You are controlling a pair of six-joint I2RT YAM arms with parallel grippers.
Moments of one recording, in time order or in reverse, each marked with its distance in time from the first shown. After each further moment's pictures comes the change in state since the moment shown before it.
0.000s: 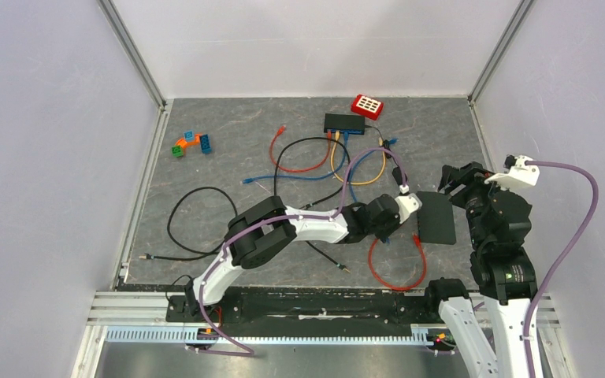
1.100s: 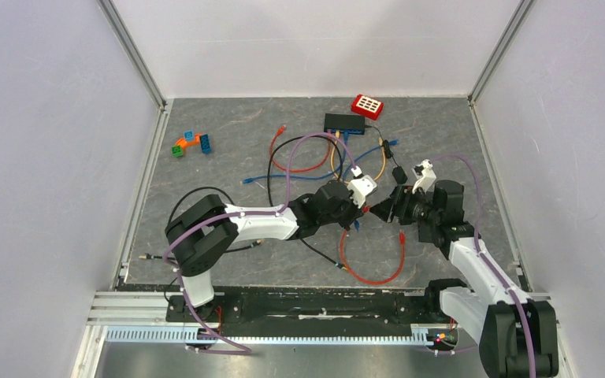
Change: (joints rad) left arm 0.144 -0.414 -0.442 0.159 0.077 -0.007; right arm 0.000 0.445 -0.486 0.509 -0.823 -0.013
